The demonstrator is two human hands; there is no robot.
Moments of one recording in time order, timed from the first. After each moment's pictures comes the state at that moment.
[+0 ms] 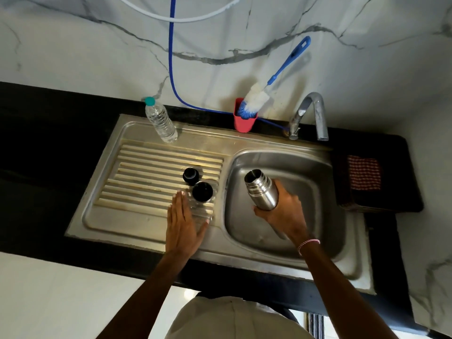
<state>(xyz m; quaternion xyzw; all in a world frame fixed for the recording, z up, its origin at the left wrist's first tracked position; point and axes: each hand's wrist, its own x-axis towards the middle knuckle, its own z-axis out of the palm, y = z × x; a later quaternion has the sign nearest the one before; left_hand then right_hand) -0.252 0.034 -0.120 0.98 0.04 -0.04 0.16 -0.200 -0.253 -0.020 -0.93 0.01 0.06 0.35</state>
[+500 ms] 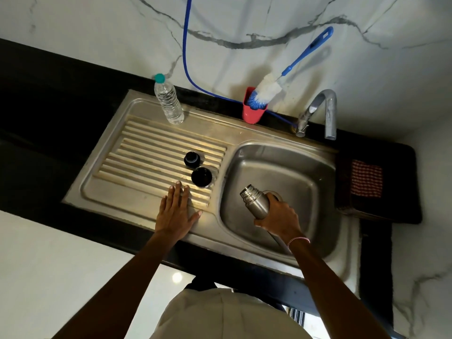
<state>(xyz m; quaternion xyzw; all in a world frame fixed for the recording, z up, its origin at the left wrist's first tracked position) -0.262 0.051 -0.149 0.98 0.03 -0.15 0.11 -0.211 -0.265 -0.065 -0.95 0.01 0.24 0.19</state>
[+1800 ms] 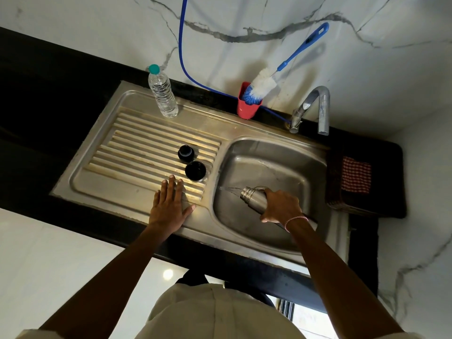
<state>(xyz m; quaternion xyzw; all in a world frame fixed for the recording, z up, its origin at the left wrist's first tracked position) -0.263 0.050 -0.153 0.98 0.03 -0.16 0.12 -0.190 -0.274 -0.039 -0.95 -0.07 0.31 -0.03</state>
